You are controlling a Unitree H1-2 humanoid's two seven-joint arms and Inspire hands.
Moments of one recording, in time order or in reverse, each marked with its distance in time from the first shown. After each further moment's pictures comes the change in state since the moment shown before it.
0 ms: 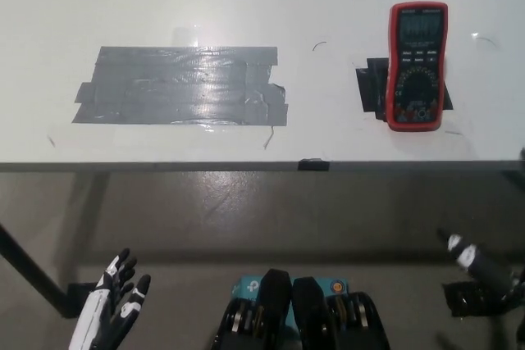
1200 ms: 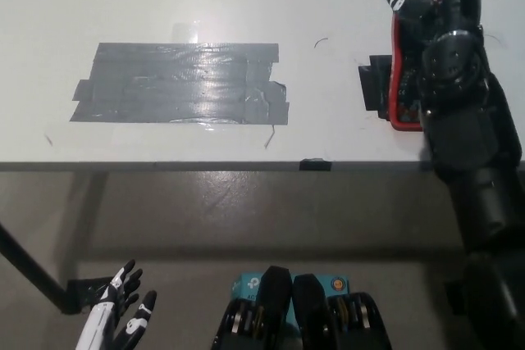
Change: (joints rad) left_arm 0.038 0.001 -0.013 -0.033 0.003 -0.028 -0.021; right_arm -1.054 -0.011 -0.050 1.036 -0.124 0.553 -0.047
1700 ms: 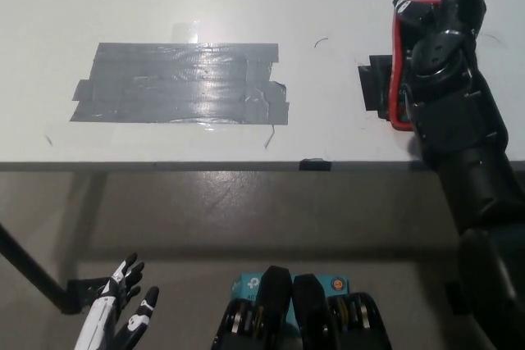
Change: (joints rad) left_arm -0.006 0.000 0.000 -0.020 0.007 -0.013 -0.007; right_arm -0.068 0.005 0.007 0.182 0.058 0.038 -0.185
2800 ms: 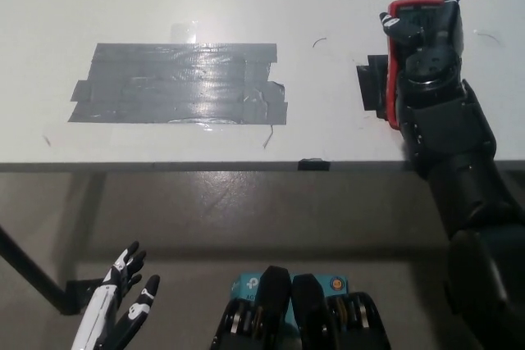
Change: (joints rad) left_arm -0.031 0.002 0.005 -0.001 0.015 0.000 -0.008; right_arm 0.000 0.028 -0.031 0.065 0.226 0.020 -0.020
